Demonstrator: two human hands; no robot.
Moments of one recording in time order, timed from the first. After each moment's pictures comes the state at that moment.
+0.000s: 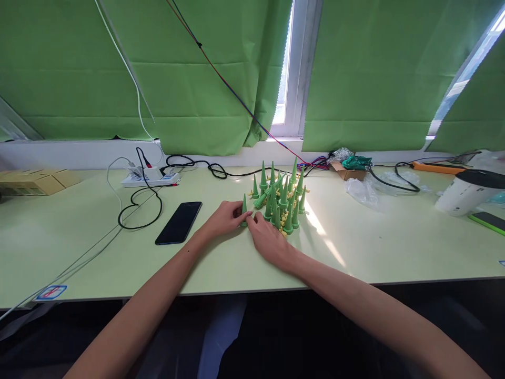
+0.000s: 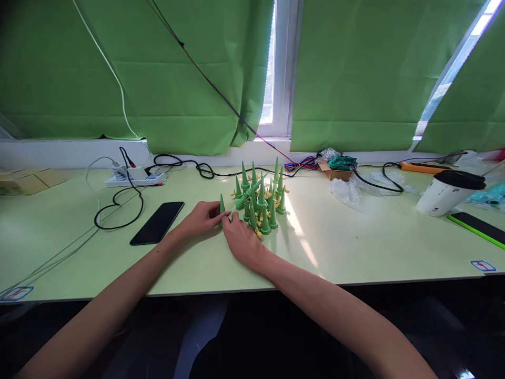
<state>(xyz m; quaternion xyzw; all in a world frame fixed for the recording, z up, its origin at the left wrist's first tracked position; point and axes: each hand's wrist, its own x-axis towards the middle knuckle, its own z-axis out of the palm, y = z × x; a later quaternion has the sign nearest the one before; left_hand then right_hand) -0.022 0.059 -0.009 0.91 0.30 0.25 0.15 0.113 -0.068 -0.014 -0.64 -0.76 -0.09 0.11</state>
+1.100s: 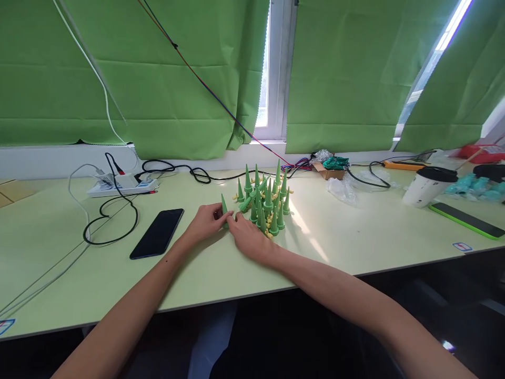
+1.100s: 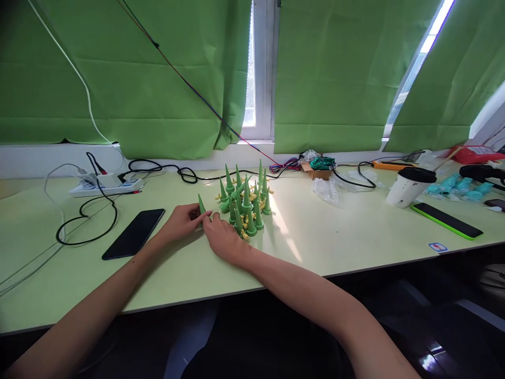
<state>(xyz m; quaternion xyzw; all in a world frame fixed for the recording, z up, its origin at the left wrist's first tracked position) -0.023 0.068 -0.006 0.88 0.35 0.29 0.13 0.111 -0.043 -0.018 -0.61 -0.77 -0.09 0.15</state>
